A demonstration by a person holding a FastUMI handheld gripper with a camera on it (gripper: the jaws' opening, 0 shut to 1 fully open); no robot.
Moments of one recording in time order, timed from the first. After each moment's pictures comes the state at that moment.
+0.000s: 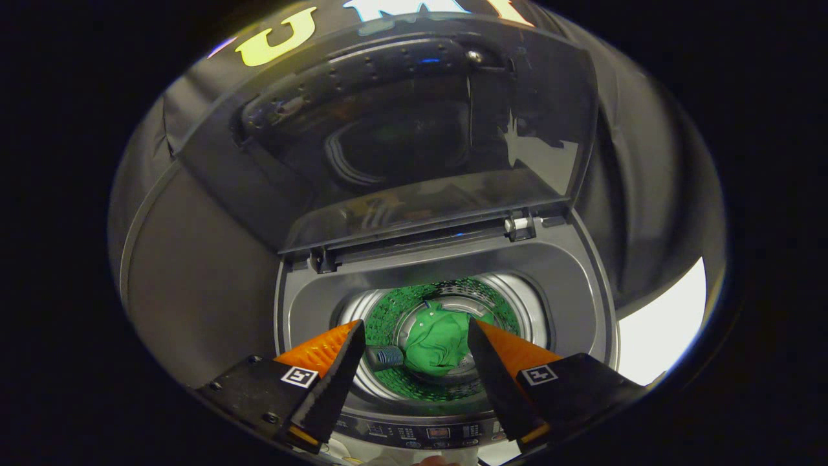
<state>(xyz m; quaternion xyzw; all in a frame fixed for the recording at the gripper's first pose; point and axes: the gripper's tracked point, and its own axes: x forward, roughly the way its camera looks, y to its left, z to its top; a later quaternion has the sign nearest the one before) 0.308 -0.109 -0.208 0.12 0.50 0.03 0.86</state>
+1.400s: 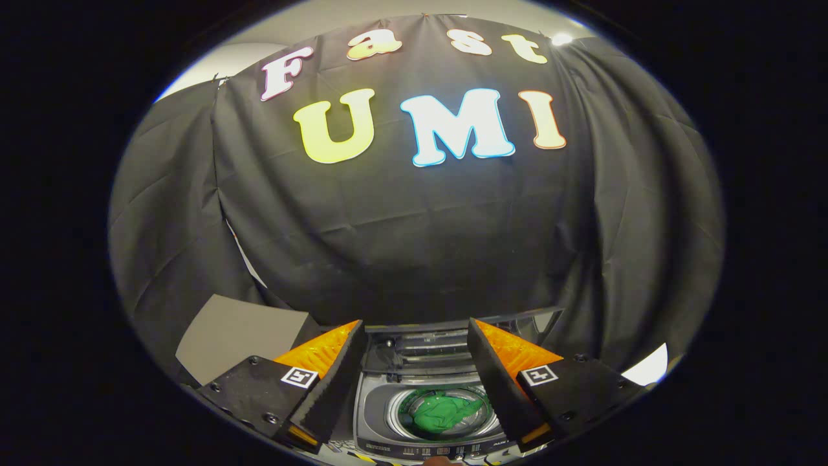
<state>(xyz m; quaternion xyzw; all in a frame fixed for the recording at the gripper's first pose) 0.391 -0.107 0.084 0.09 0.29 0.05 0.95</state>
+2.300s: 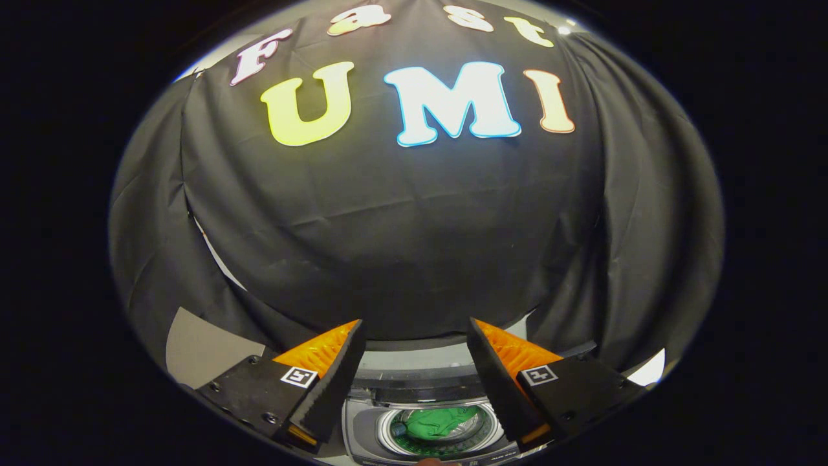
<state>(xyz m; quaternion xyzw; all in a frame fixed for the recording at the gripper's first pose) 0.493 -0.107 0.020 0.09 0.35 0.02 0.93</state>
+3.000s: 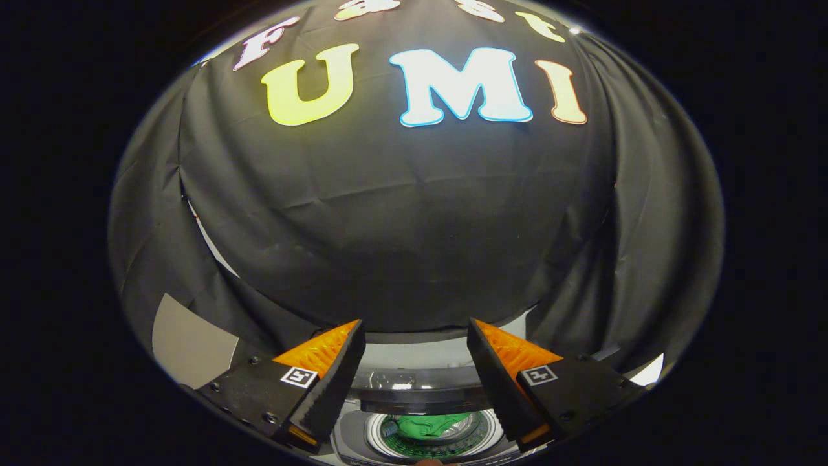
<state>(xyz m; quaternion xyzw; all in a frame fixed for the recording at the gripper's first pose) 0.500 -0.101 -0.019 0.06 0.37 0.04 0.93</state>
